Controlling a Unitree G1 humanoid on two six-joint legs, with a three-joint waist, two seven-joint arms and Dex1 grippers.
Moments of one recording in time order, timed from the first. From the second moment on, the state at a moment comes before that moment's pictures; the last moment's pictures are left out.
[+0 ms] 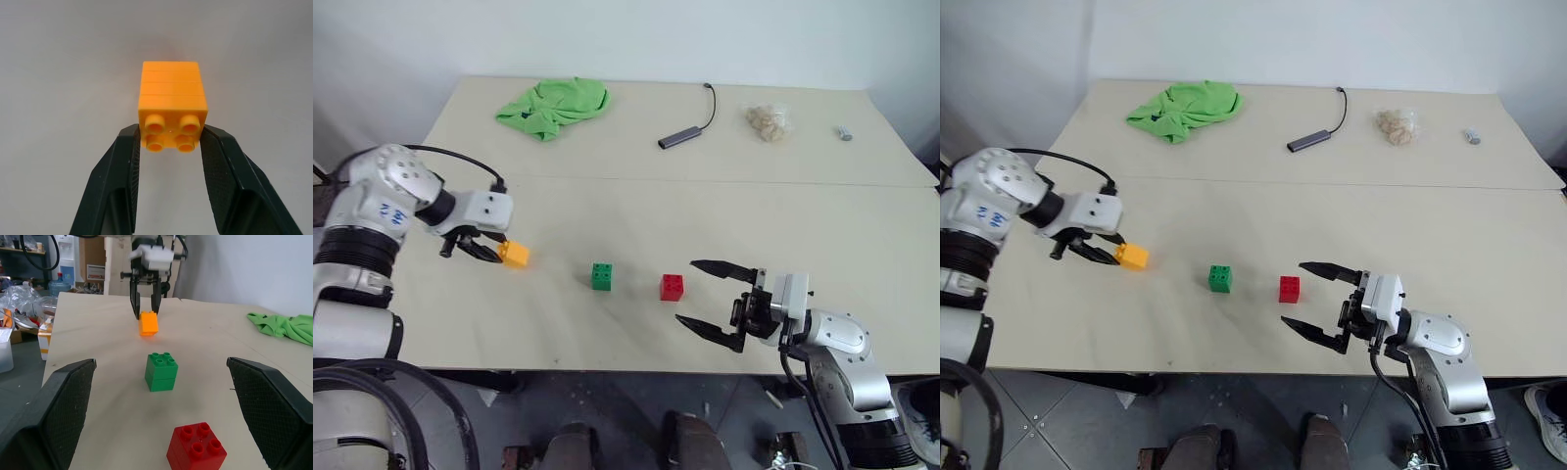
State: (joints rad) left arm -1.13 0.87 -0.39 0.81 0.29 -0.17 -1.50; right arm -0.10 -0.50 -0.02 -0.19 0.51 -0.13 1.11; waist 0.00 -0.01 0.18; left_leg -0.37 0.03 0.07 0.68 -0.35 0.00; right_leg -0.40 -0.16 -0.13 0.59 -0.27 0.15
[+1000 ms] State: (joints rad) left arm -0.85 0.82 0.02 0.69 -0.19 -0.13 -1.50; right arm -0.08 -0.46 0.00 -0.19 0.46 -0.16 1.07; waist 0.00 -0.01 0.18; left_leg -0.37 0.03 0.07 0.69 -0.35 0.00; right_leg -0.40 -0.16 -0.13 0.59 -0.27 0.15
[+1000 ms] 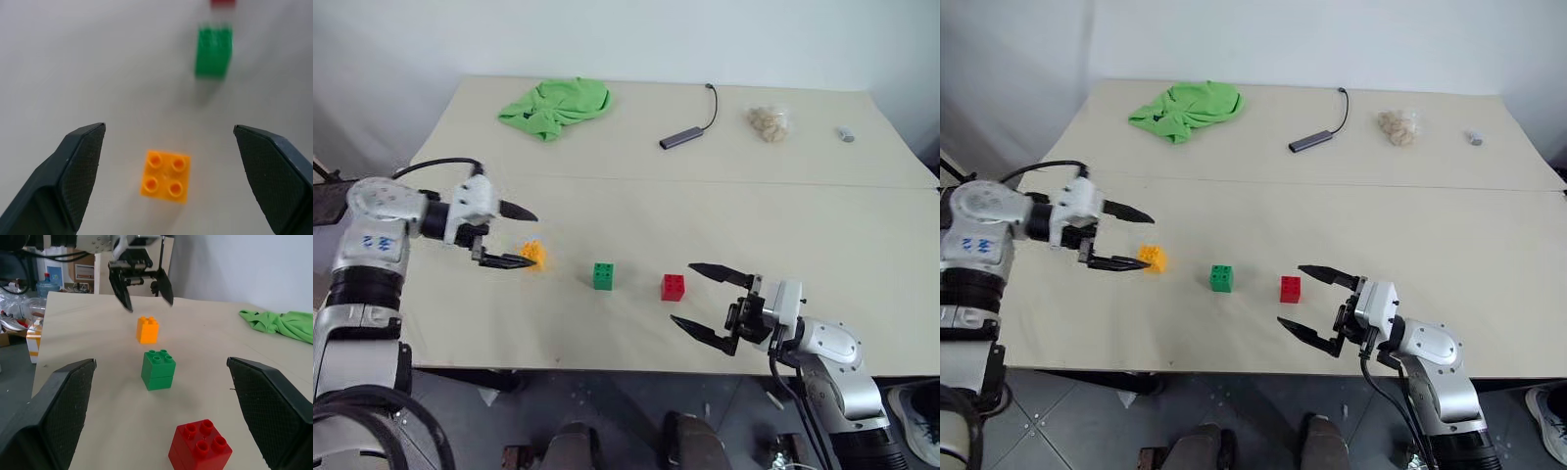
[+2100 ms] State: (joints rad) left arm -0.84 0.69 0.03 1.06 -0.12 -0.30 -1.46; right arm -0.03 -0.51 -0.02 -0.25 0.49 -0.11 1.06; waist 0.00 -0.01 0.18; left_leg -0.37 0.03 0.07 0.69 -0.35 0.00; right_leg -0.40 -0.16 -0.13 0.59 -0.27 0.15
